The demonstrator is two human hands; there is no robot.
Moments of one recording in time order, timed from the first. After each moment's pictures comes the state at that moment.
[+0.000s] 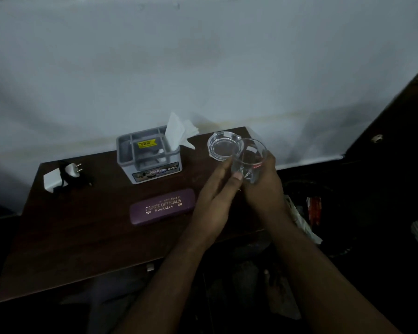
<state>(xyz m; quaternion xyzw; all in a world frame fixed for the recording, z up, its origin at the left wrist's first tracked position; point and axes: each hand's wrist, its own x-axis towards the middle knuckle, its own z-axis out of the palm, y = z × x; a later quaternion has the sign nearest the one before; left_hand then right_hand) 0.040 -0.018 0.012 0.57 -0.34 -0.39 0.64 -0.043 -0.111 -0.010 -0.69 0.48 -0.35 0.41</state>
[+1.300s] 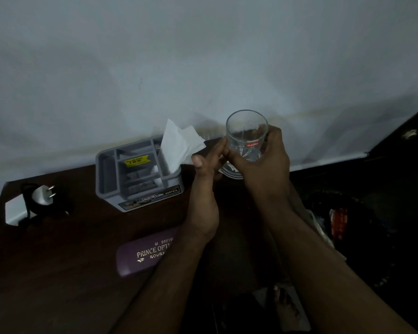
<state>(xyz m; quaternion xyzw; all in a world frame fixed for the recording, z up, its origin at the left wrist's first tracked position) 0.112 -0.093 -0.019 0.55 -0.29 -0.40 0.68 0.041 -0.185 -0.016 -0.67 0.47 -0.43 0.38</state>
